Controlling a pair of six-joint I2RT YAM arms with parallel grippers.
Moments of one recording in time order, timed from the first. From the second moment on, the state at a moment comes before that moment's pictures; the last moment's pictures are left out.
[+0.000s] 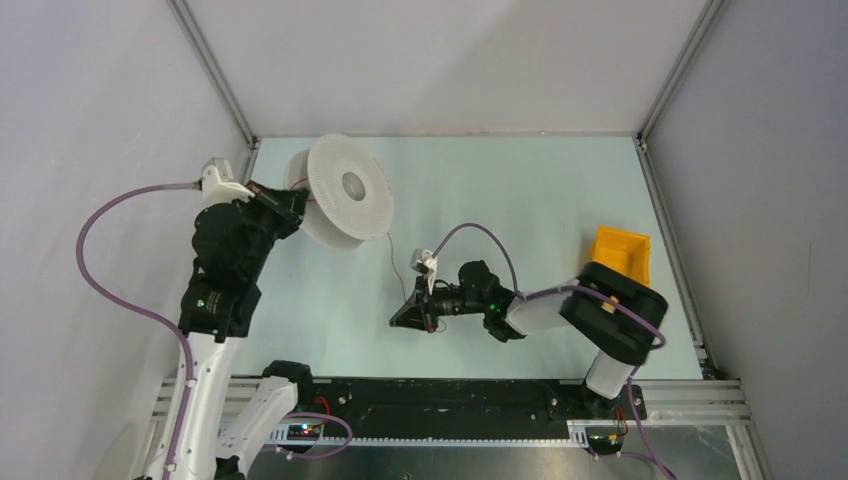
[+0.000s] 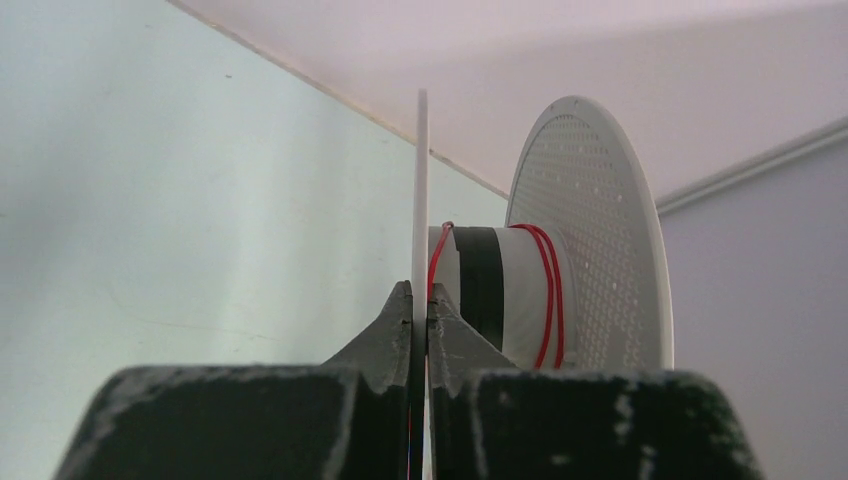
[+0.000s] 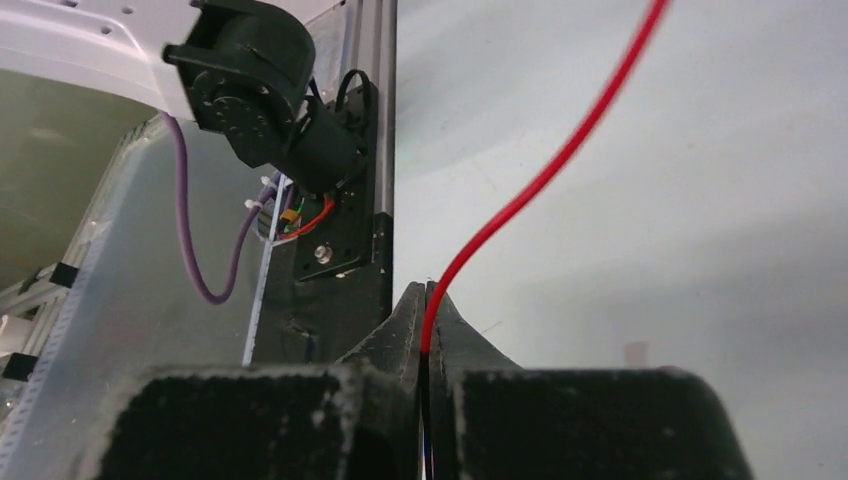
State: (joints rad) left arm -0.14 0.73 1.07 -0.46 0.00 -0.74; right arm 0.97 1.78 0.62 1.06 -0.63 0.44
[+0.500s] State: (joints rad) left arm -0.32 0.83 0.94 -0.41 -0.22 -0.33; right arm 1.12 1.54 1.20 0.11 -0.44 0.06
